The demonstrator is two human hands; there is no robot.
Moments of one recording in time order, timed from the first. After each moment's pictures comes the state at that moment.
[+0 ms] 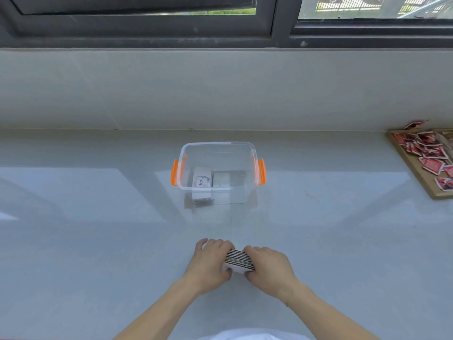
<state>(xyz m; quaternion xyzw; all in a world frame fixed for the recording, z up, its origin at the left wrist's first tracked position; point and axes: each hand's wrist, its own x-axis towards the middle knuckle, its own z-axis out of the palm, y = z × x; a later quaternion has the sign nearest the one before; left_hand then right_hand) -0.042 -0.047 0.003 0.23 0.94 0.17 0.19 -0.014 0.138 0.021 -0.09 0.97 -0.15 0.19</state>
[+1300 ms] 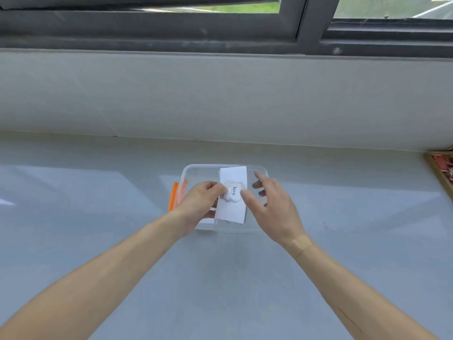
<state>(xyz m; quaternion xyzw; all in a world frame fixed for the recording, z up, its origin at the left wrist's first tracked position) -0.235 -0.037 0.102 -0.13 0.70 0.64 0.28 -0.195 0.141 0.100 0.03 0.90 -0.43 0.01</state>
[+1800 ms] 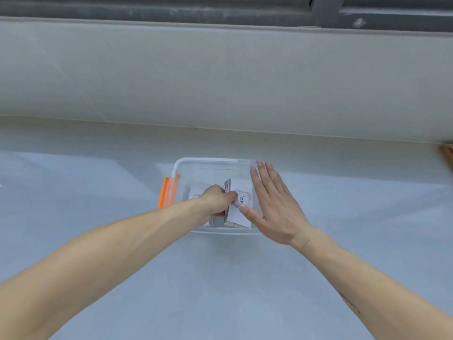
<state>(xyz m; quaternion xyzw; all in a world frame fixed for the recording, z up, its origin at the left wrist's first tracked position) -0.271 0.001 0.042 -0.18 0.79 0.46 0.37 -0.222 0.173 0.048 -0.18 0.97 -0.17 0.06</state>
